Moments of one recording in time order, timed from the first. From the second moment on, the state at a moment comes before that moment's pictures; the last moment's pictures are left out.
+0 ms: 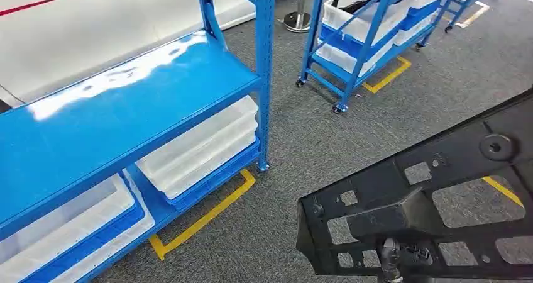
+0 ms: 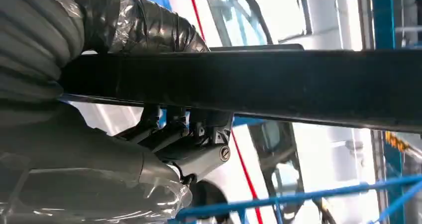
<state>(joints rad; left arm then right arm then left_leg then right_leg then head) -0.08 -0.08 1.22 -0.22 -1.29 0.18 -0.44 0.47 0.35 -0.04 -1.84 -0.09 0.42 -0.70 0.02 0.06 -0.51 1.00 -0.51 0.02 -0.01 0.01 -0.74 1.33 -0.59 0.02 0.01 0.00</state>
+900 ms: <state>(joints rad) -0.09 -0.09 1.25 -0.22 -1.24 0.19 -0.42 0.46 0.35 -0.03 -1.84 -0.03 0.43 -0.70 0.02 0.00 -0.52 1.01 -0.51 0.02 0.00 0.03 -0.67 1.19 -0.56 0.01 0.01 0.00</state>
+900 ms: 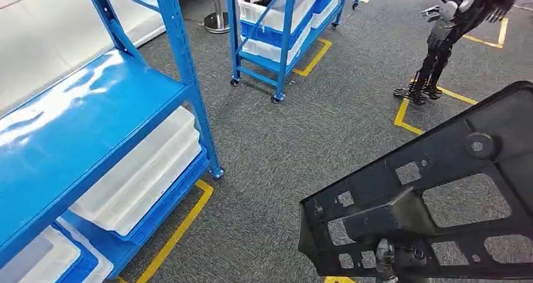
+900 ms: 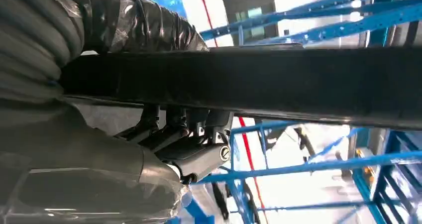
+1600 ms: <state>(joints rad) -0.09 -0.08 1.26 -0.22 -1.25 0.19 -0.40 0.45 0.36 -0.01 -1.85 -0.02 0.43 -0.70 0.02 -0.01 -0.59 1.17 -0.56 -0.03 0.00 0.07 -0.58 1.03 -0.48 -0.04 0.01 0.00</state>
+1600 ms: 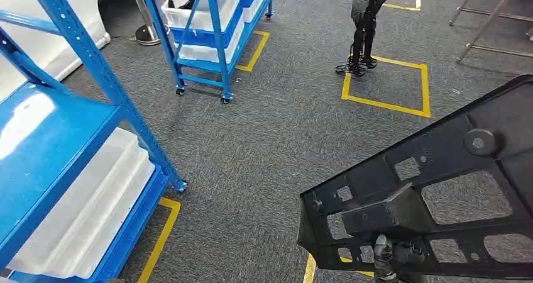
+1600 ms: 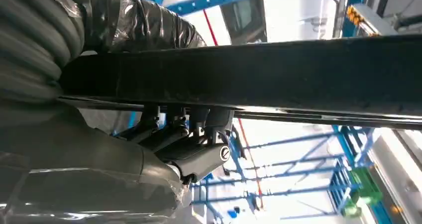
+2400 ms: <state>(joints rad) -0.09 -0.10 1.26 -0.21 -1.25 0.18 -0.38 0.46 0.36 0.00 -1.85 -0.01 0.42 -0.70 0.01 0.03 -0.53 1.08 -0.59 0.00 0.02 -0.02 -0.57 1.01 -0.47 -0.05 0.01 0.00</state>
